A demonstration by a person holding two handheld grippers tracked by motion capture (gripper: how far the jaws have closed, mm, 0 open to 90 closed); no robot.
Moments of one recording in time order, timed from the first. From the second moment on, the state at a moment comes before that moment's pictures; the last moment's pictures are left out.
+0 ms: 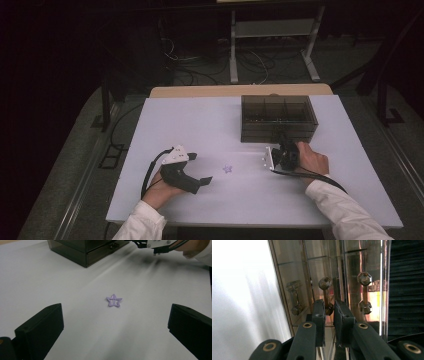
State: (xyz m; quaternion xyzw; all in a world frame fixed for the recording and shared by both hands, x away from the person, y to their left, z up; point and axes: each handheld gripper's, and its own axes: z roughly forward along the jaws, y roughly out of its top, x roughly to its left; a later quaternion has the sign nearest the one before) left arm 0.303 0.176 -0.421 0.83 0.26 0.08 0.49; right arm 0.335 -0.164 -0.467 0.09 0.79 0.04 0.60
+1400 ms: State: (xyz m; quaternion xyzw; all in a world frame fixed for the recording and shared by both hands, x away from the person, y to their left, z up) left arm 0.303 0.176 -0.421 0.83 0.26 0.08 0.49; right arm 0.315 -0.163 -0.465 0.08 0.80 0.03 0.60
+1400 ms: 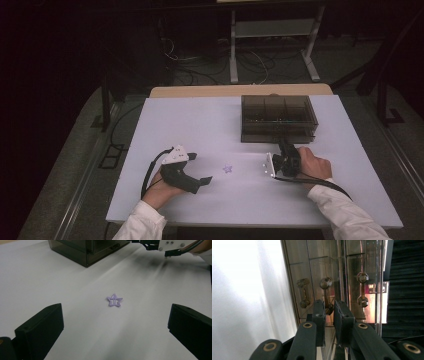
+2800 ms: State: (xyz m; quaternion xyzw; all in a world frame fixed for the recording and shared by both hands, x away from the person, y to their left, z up) left arm 0.302 0.177 -0.421 0.83 0.26 0.08 0.49; right arm 0.292 -0.163 -0.464 0.07 0.80 0.04 0.59
